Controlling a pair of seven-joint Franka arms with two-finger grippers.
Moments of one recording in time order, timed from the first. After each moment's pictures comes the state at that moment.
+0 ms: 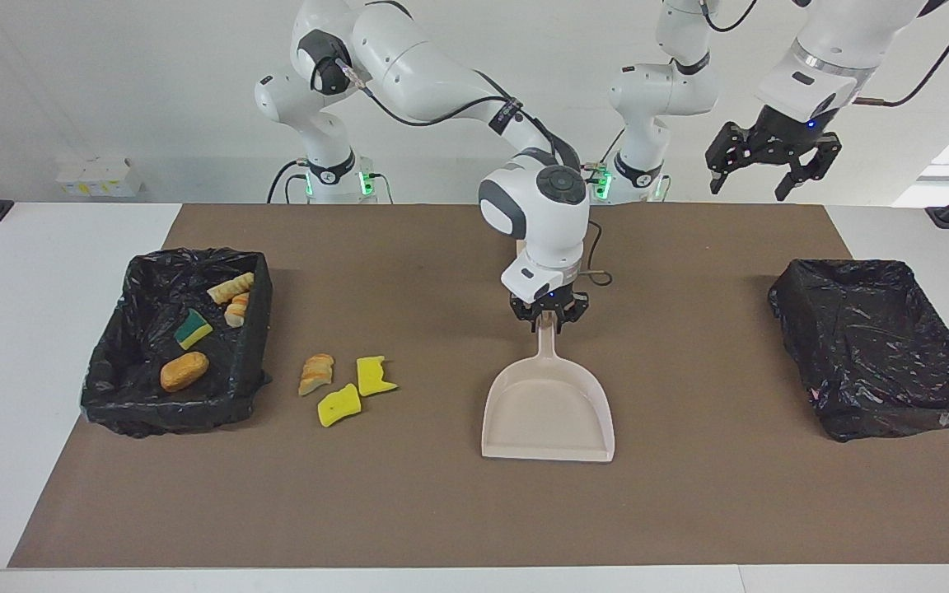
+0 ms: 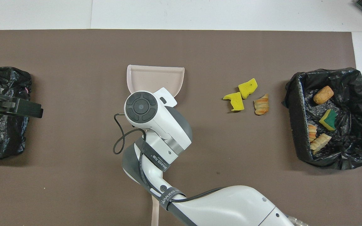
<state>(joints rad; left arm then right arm) -0.11 -0.04 -0.06 -1.49 -0.03 1.45 0.01 0.68 0.65 0.05 -1.34 -0.04 2.07 0.84</state>
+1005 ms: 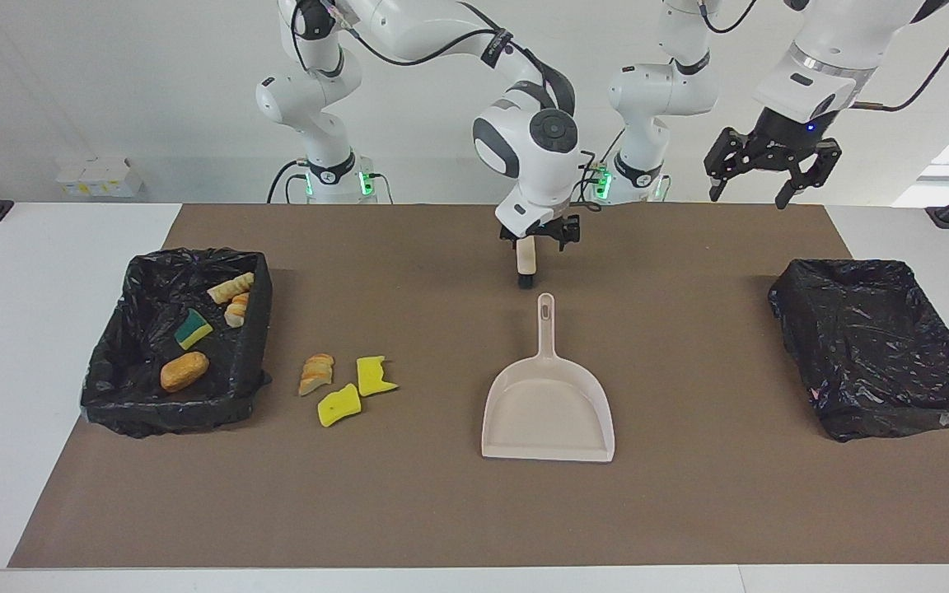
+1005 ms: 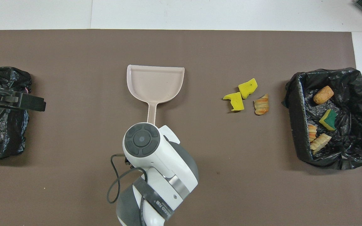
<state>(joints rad) -0.11 -0.03 -0.07 -1.51 -0.03 1.54 0.01 0.80 0.31 0.06 -1.77 0.19 1.97 0.87</state>
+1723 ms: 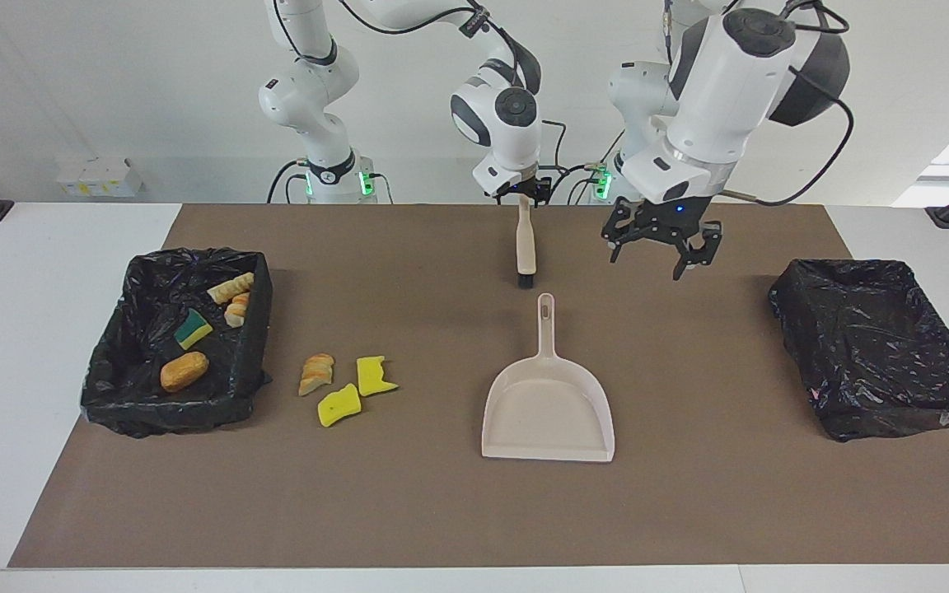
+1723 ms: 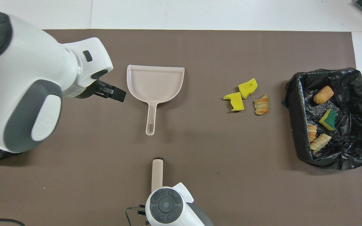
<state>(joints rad) -0.32 0.16 -0.09 -1.54 -0.03 1.80 -0.01 0.91 0.08 0.07 -2.20 0.41 2.14 0.91</state>
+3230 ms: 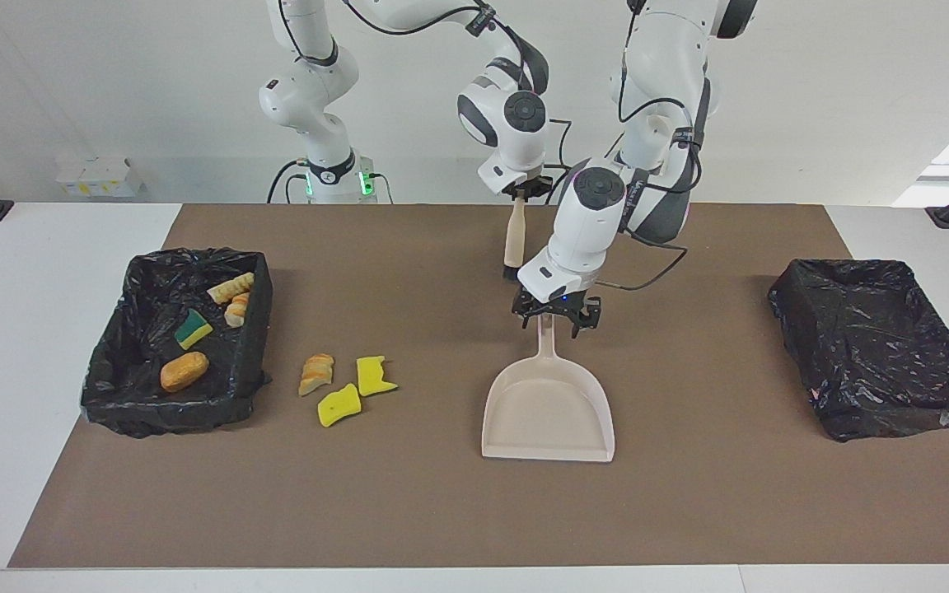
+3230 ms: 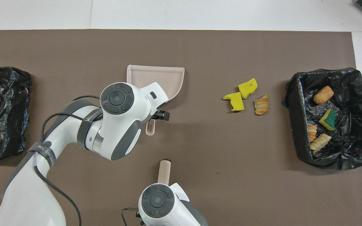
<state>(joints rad) -0.47 0.30 -0.09 -1.89 -0.03 2.28 -0.30 0.89 0.10 0.05 -2.11 0.41 1.96 0.92</state>
